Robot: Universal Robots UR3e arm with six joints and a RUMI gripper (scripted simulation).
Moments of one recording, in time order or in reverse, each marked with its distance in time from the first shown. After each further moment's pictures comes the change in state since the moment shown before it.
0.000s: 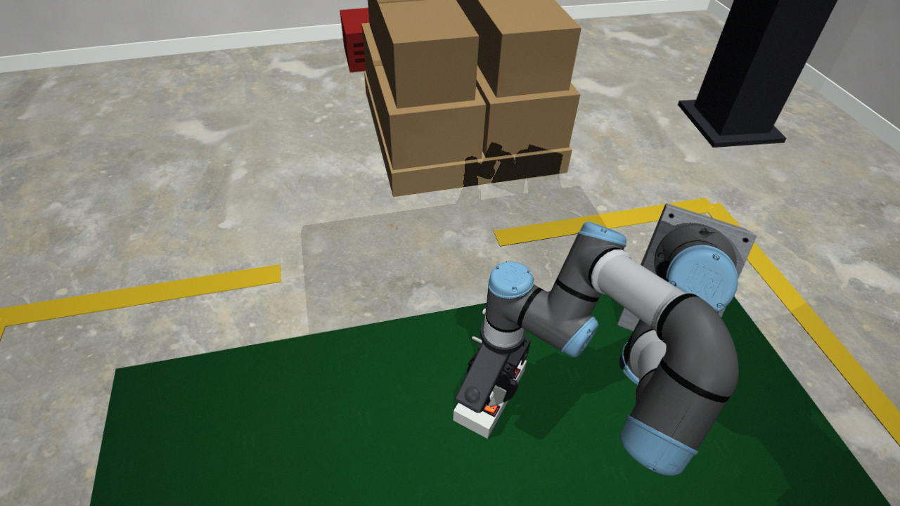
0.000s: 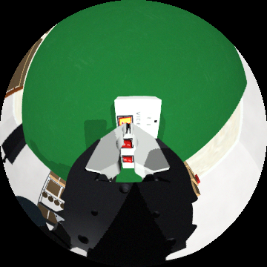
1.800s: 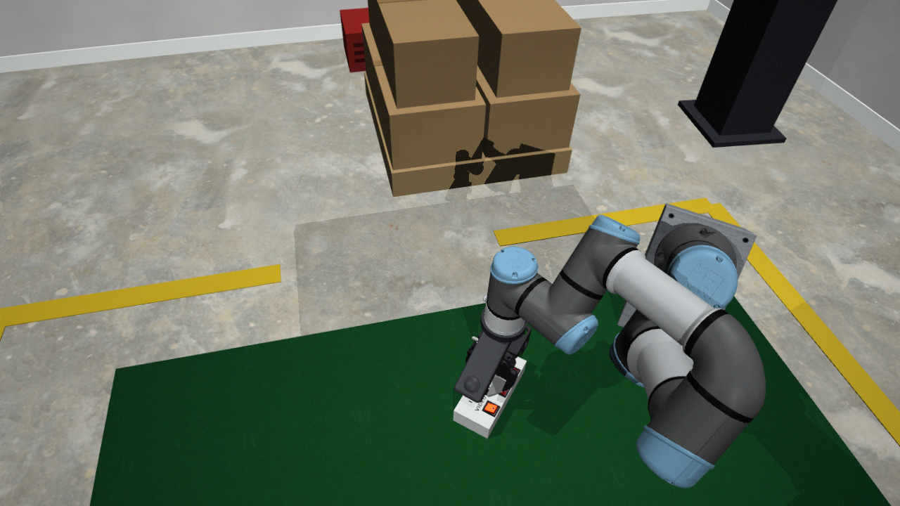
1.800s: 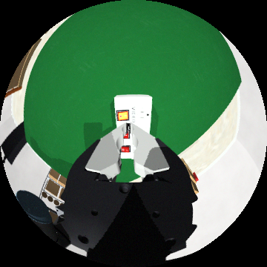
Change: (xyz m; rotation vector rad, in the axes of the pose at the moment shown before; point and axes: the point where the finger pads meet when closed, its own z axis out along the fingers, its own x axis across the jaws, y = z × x) arm 0.006 -0.002 -0.036 -0.007 0.026 -0.005
